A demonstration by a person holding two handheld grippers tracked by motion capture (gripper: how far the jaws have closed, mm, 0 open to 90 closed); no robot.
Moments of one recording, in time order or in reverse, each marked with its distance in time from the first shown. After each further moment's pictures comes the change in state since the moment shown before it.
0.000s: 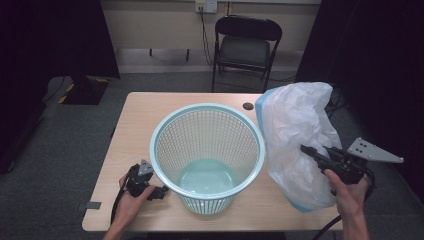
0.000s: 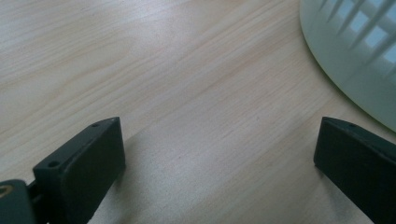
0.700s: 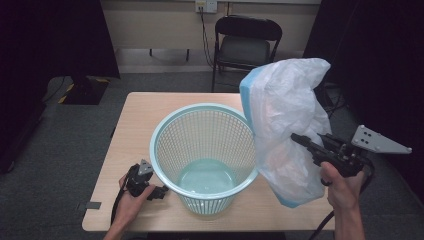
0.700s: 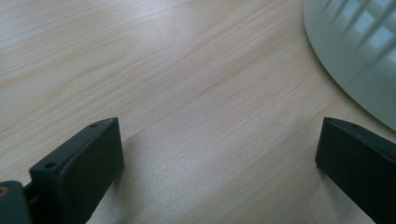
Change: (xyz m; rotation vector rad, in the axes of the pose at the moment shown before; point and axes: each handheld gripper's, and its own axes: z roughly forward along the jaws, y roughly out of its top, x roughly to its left) left arm 0.000 0.000 0.000 0.003 0.009 -0.008; right arm 0.039 0.055 0.012 -0.152 0.163 -0.032
